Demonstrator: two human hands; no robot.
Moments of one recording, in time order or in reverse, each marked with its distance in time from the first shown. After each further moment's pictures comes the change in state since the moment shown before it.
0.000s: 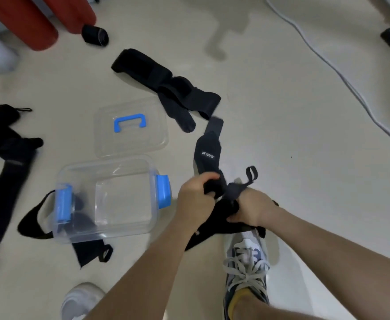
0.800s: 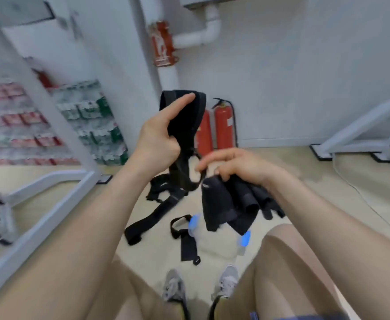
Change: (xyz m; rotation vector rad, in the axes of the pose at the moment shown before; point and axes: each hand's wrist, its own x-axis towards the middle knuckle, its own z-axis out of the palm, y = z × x) left_hand -0.451 0.155 -0.320 0.011 0.923 0.589; right_hand -0.406 -0.307 -0.164 0.442 -0.045 -0.984
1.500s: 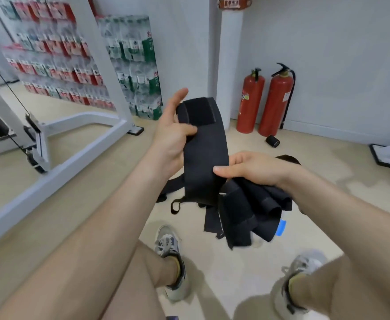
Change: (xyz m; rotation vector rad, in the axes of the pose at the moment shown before) left_hand -0.045 -0.145 -0.044 -0.858 0.310 -0.531; right_hand 0.103 0.025 0.101 -0.012 -0.226 0.287
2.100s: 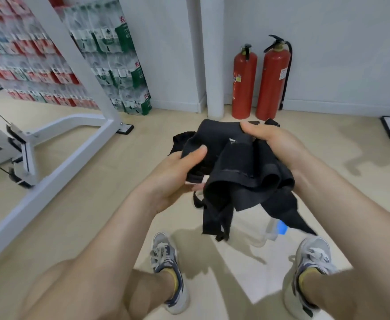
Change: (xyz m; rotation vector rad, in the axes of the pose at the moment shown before) left_hand 0.021 -0.067 0.016 0.268 -0.282 -0.456; right_hand 0.027 0.032 -0.073 0.847 0.355 -0.063
